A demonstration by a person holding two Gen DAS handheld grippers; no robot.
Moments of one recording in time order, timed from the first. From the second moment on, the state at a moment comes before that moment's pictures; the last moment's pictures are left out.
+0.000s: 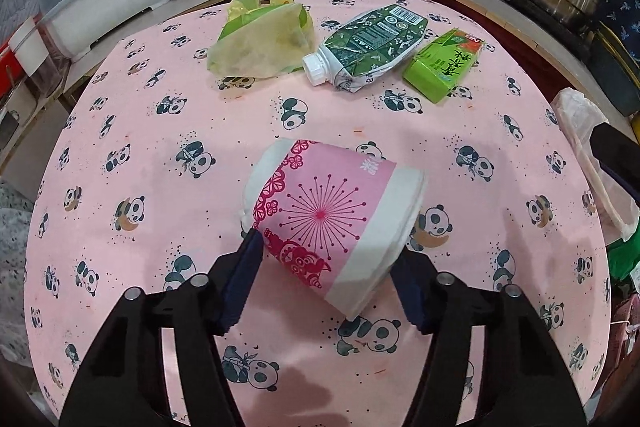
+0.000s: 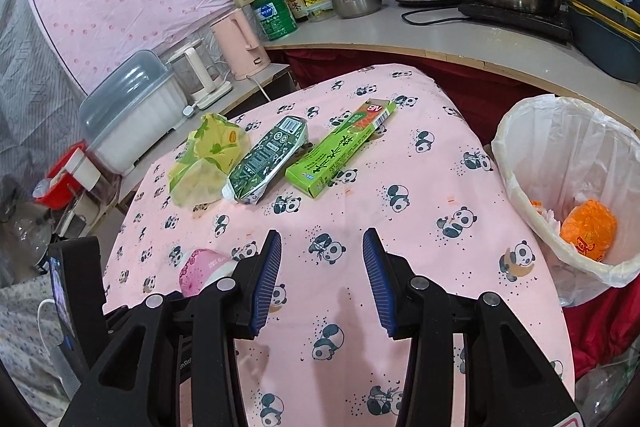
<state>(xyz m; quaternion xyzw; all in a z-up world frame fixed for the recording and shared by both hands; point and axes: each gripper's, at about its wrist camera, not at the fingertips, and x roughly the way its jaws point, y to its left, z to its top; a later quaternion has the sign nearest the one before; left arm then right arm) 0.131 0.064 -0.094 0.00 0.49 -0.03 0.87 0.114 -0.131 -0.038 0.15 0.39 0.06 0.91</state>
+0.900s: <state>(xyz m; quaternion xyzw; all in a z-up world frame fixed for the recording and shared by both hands) 0.164 0.125 -0.048 -0.07 0.46 0.00 0.89 0.210 -0.057 -0.040 0.13 0.40 0.13 0.90</state>
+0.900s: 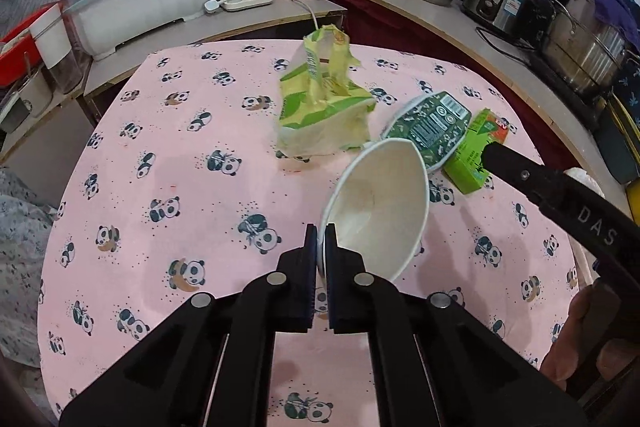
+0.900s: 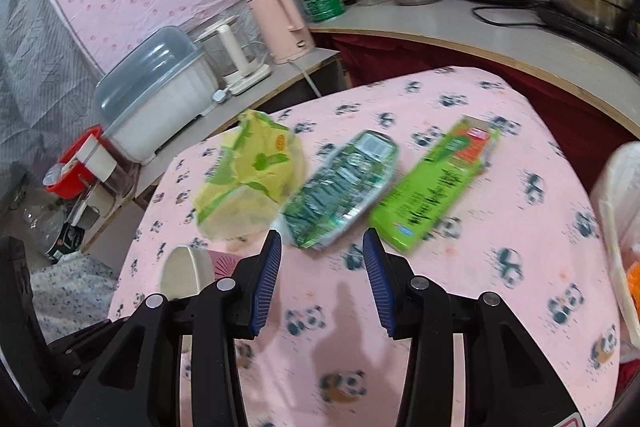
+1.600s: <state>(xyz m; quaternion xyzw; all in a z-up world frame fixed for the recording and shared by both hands) 0.199 0.195 -0.040 -0.11 0.45 0.04 0.89 0.314 0.052 -0.066 0.07 0.43 0.16 0.88</state>
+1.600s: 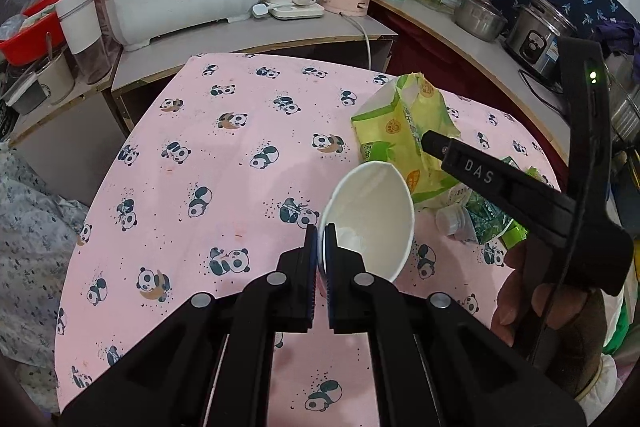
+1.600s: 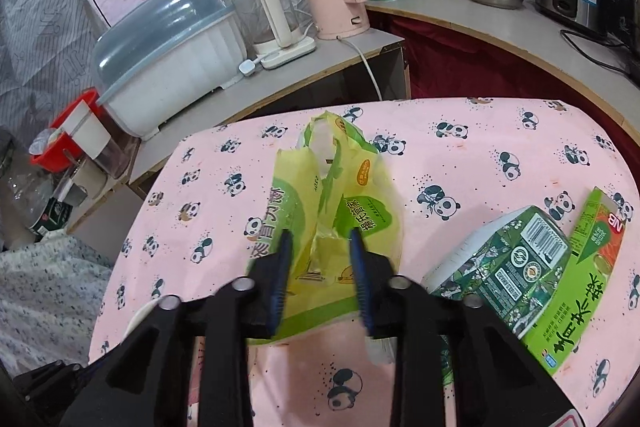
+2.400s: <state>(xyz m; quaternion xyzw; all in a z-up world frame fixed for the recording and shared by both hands) 0.173 0.085 0.021 -0.07 0.40 -0.05 0.91 0.227 -0.100 0.030 0.14 0.32 0.09 0.93</state>
